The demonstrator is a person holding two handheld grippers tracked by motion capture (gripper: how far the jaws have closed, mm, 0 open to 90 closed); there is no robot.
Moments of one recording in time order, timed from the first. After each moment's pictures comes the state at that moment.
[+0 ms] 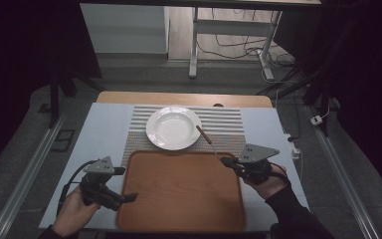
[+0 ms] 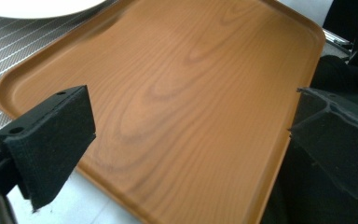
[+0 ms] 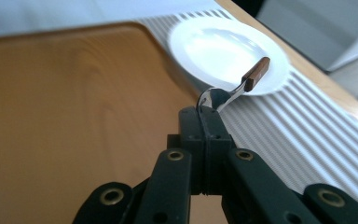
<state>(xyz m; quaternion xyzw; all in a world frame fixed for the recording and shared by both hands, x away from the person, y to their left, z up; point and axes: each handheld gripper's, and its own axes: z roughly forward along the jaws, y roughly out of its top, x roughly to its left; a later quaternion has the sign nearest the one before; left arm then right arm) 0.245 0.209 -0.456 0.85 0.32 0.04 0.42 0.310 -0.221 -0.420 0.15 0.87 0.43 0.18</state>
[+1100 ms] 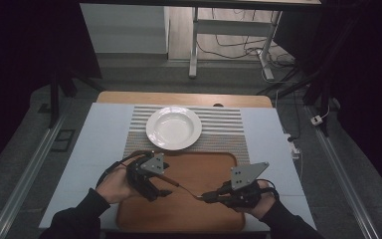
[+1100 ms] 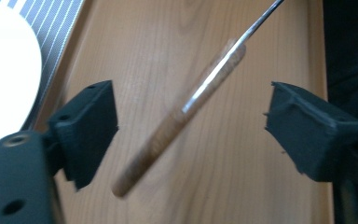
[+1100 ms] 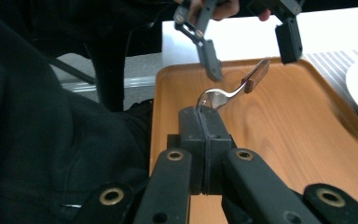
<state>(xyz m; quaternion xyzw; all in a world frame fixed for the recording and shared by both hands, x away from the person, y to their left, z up) 0.289 0.109 -0.445 0.94 0.08 0.07 0.32 0.265 -0.192 -0.426 0.00 0.87 0.49 -0.04</state>
